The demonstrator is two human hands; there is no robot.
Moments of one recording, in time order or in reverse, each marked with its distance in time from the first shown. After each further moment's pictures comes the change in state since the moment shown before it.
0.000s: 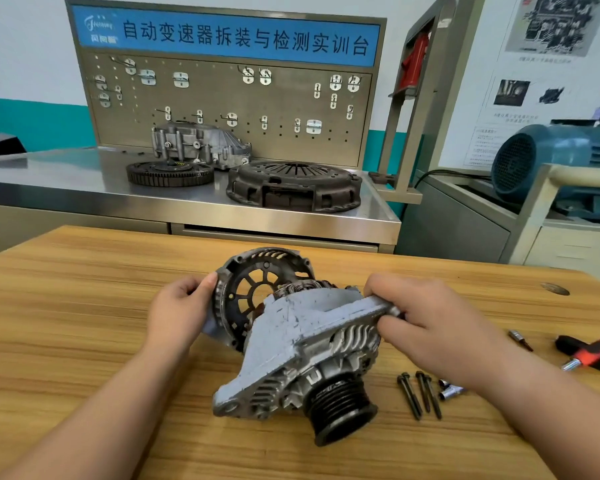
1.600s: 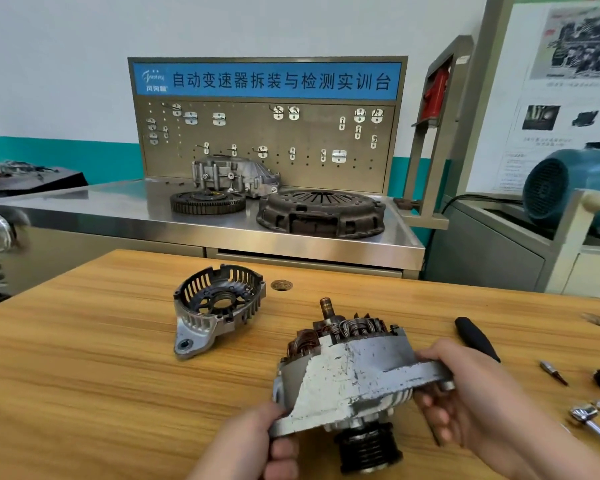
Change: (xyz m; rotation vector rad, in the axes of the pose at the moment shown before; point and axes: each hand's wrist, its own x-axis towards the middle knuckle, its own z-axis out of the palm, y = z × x) left_hand -0.142 0.046 -0.013 -0.737 -0.403 -0.876; right_hand -0.033 -0.002 0.017 1.120 -0.011 0.888
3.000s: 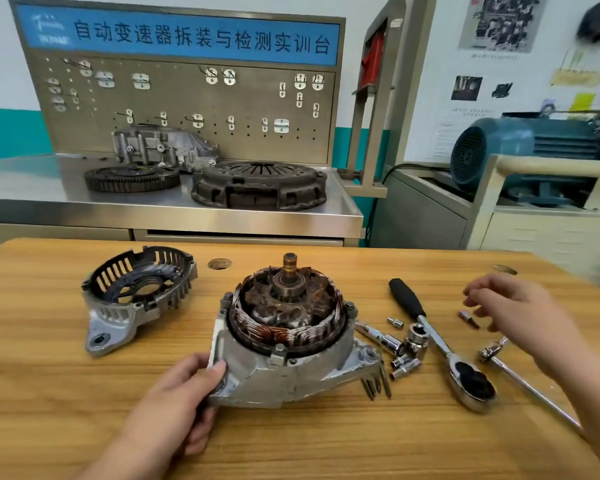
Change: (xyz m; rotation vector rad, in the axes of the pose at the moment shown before) left_hand 0.034 0.003 -0.008 0.406 -0.066 0.329; right_hand 0.017 -0.004 -0.138 -0.601 0.615 -0.406
